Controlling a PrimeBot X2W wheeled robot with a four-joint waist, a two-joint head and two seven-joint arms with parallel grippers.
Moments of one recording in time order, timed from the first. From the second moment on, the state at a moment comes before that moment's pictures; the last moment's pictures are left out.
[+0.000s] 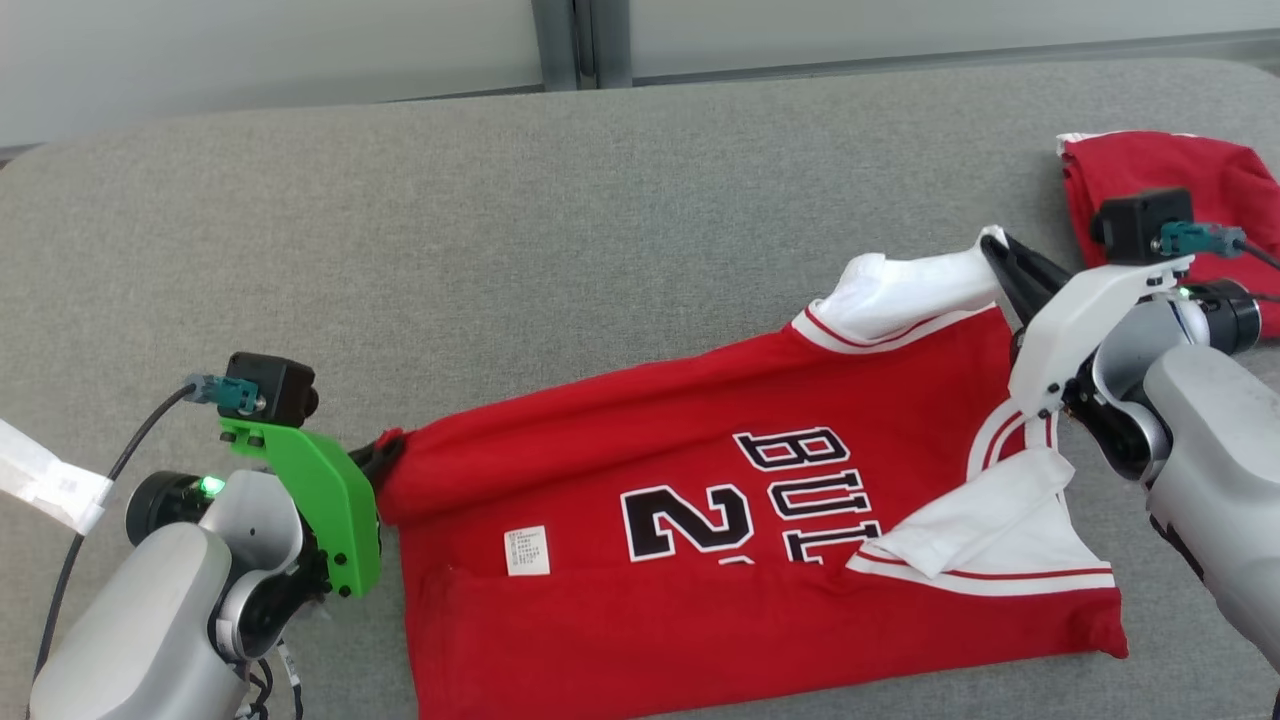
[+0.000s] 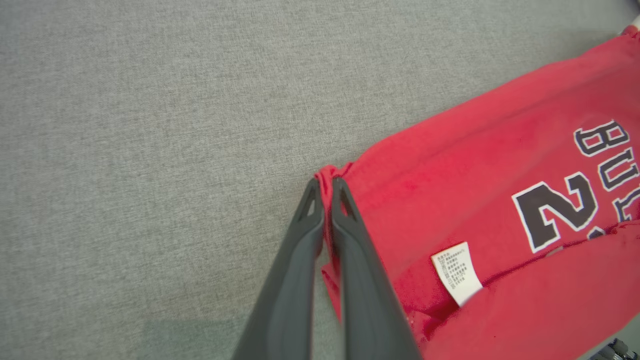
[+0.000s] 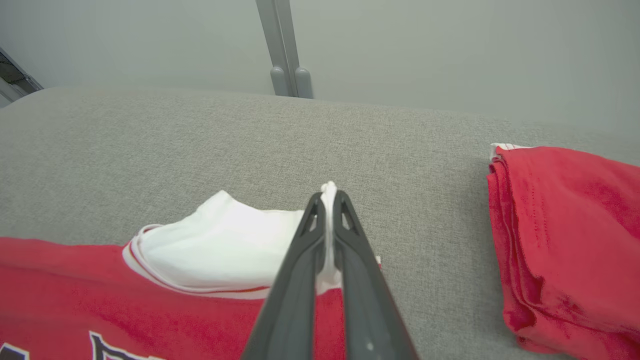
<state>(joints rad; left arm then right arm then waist) -0.46 0.47 -0.55 0.33 -0.82 -0.08 0.43 -0.77 -0.46 0.65 0.72 0.78 0.13 -0.04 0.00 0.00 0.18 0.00</state>
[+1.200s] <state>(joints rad) -0.29 0.55 -0.62 0.20 -0.99 -0.08 0.72 -0.42 -0.64 0.70 0.46 0.96 0.13 0.28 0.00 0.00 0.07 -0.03</state>
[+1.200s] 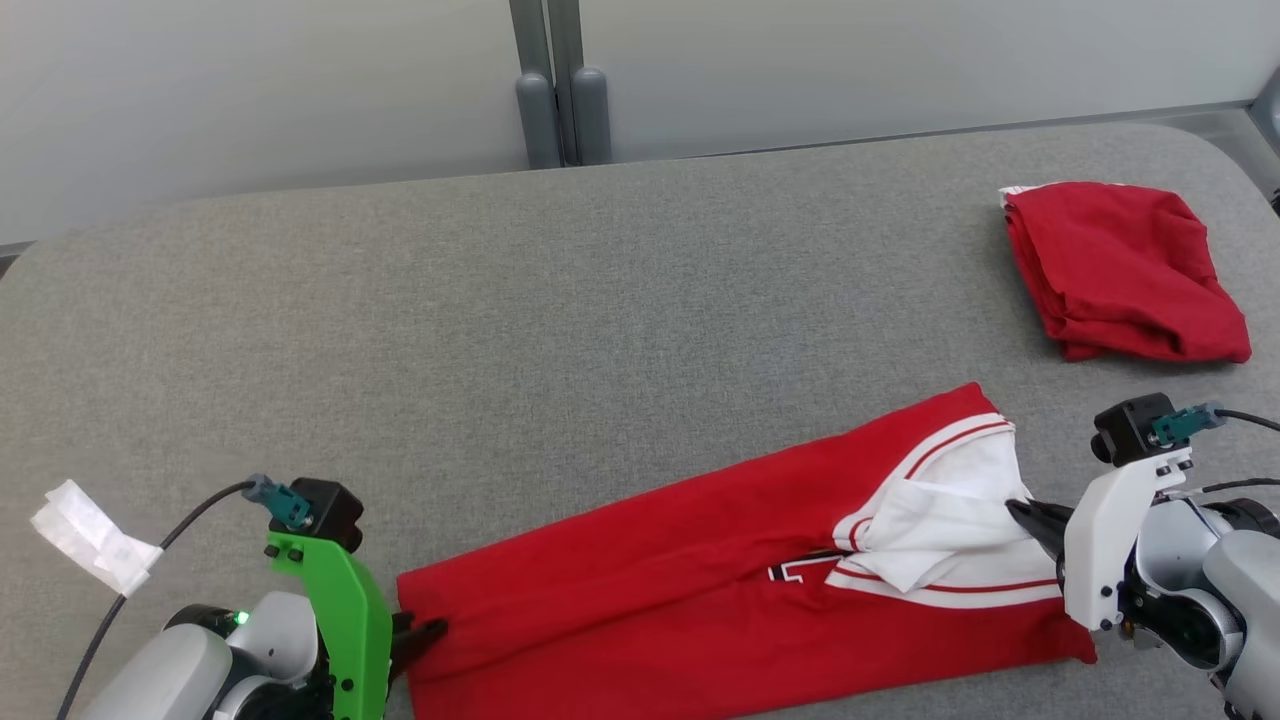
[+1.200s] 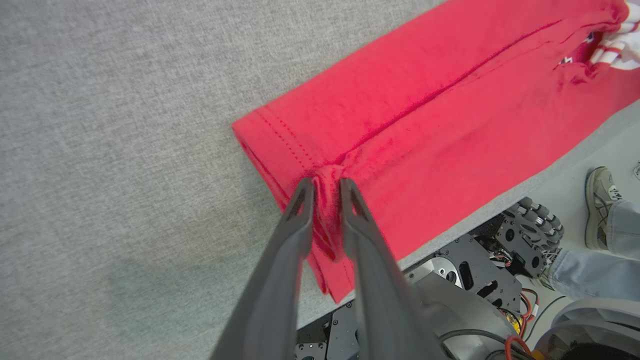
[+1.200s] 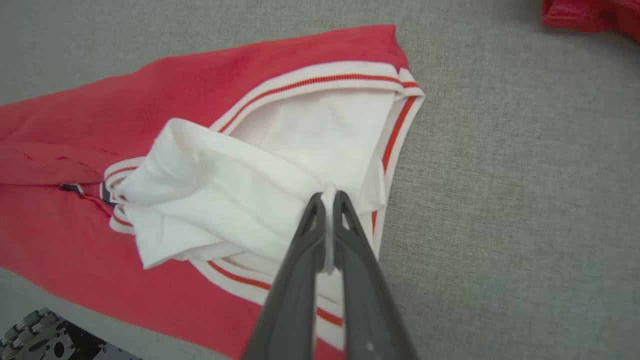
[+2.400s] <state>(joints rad) 0.03 0.32 -0.19 0.08 -0.50 0.13 -0.26 -0.04 -0.33 0.09 0.27 0.52 0.13 -0.26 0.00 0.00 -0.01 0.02</state>
